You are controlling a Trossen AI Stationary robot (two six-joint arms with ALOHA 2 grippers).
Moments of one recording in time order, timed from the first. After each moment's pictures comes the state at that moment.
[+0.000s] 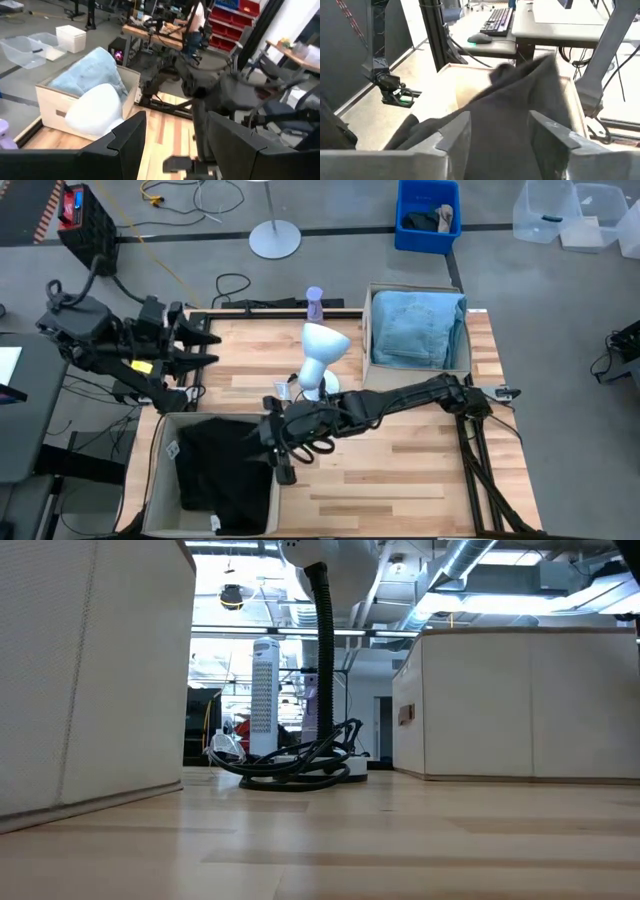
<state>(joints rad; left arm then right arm) -0.41 1.12 1.97 -1.03 -0.47 -0.37 0.29 2.21 2.35 -0.43 0.03 0.05</state>
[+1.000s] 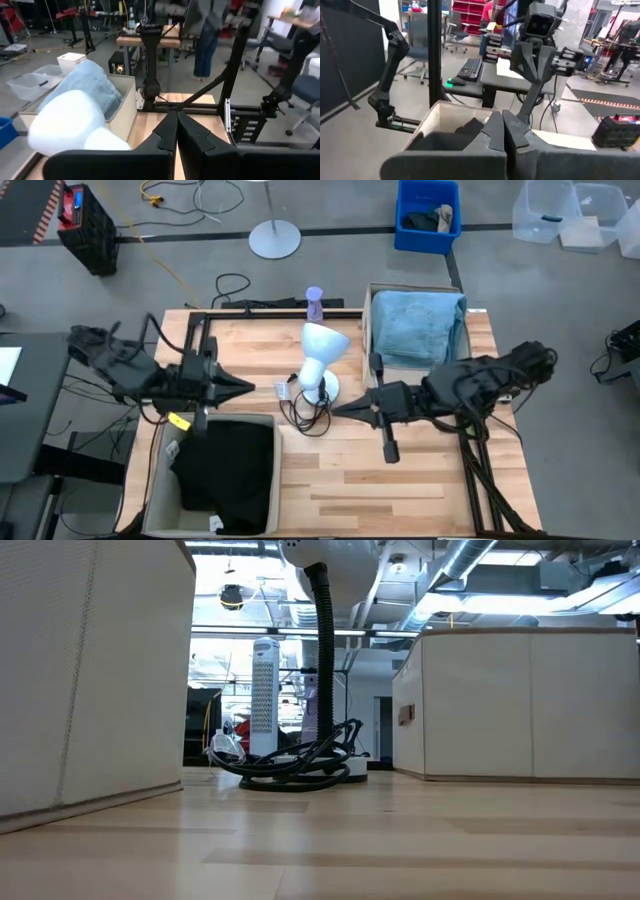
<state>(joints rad) -0.54 1.09 1.58 -0.63 -0.60 -0.14 0.44 1.54 1.91 -0.45 0.35 -0.08</state>
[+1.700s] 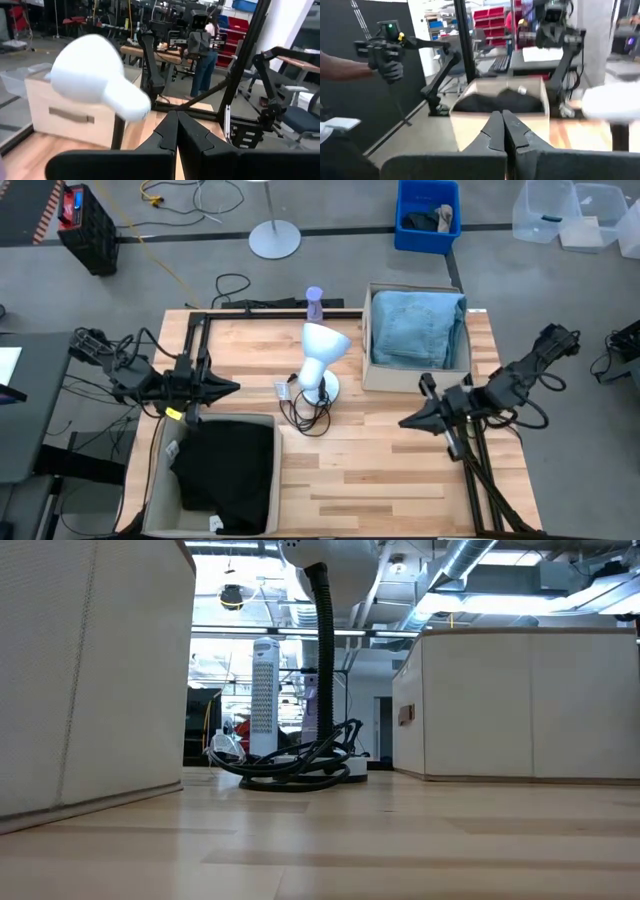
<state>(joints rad) -0.54 0.63 0.88 -0.24 -0.63 -0.19 0.63 0.86 0.91 -0.05 0.40 0.15</state>
